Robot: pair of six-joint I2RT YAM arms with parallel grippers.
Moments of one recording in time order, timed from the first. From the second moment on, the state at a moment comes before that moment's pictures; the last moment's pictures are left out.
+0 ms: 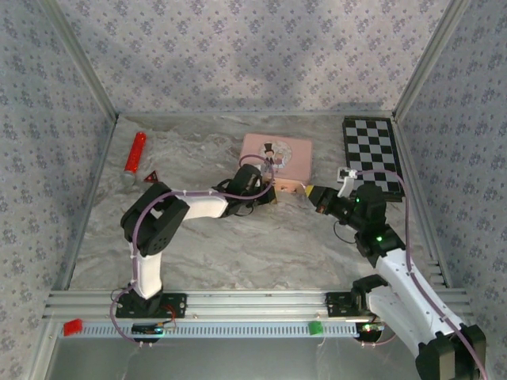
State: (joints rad) left arm -0.77 1.92 1.05 0.21 0.16 -0.85; right arm 0.30 0.75 0.49 0.00 -0.44 0.73
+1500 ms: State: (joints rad) left arm -0.72 1.85 0.86 0.51 0.30 -1.34; right arm 0.44 1.03 0.30 0.23 -0.38 1.11
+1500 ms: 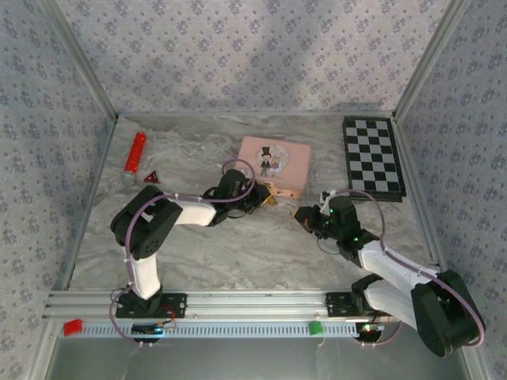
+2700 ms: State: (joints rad) left arm -0.71 1.85 0.80 0.60 0.28 -1.47; right arm 0.50 1.50 0.26 0.91 -0.42 1.47
